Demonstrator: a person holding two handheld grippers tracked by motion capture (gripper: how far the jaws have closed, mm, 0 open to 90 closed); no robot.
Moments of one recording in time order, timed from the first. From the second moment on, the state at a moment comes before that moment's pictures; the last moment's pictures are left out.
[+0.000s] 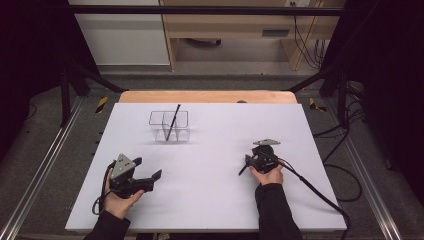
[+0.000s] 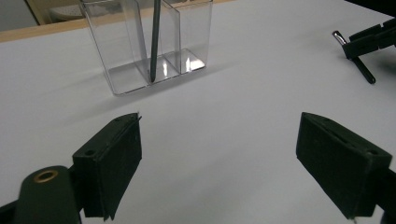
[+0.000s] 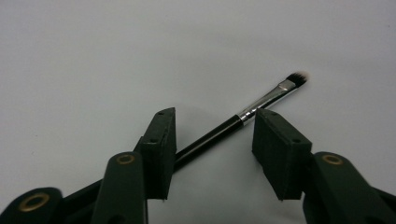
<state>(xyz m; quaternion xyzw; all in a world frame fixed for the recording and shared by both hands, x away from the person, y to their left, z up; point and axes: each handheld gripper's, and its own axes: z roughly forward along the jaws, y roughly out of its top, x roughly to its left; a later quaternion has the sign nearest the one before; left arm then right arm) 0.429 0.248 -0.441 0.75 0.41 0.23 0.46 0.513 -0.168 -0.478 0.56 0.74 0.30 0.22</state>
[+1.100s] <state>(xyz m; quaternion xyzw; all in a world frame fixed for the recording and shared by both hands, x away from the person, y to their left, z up) 0.429 0.246 -0.441 0.75 0.41 0.23 0.46 0.511 -0.171 -0.474 0.54 0.76 0.30 0.21</state>
